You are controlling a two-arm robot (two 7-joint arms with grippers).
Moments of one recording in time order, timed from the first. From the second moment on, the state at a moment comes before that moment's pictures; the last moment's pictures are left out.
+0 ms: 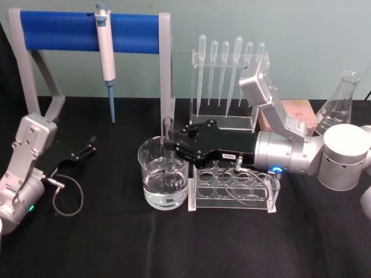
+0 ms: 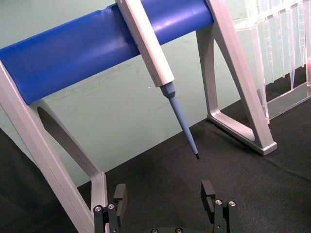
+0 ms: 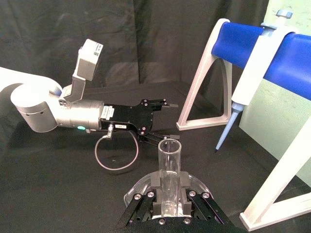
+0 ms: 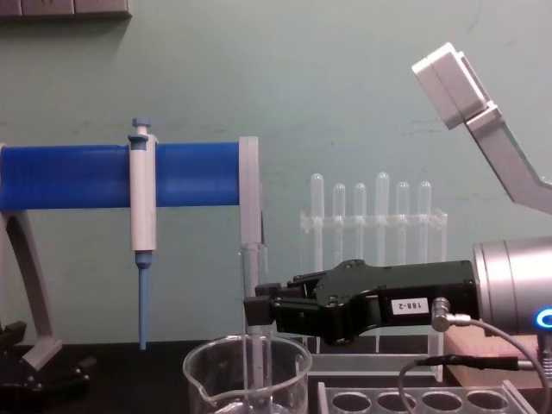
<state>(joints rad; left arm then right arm) -0.20 0.60 0.45 -1.41 -0.25 -0.12 0.03 0.61 0.46 -0.71 -1.33 0.52 0.06 0.77</state>
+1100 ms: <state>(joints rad) -0.20 0.60 0.45 -1.41 -0.25 -0.12 0.03 0.61 0.46 -0.71 -1.33 0.52 0.06 0.77</state>
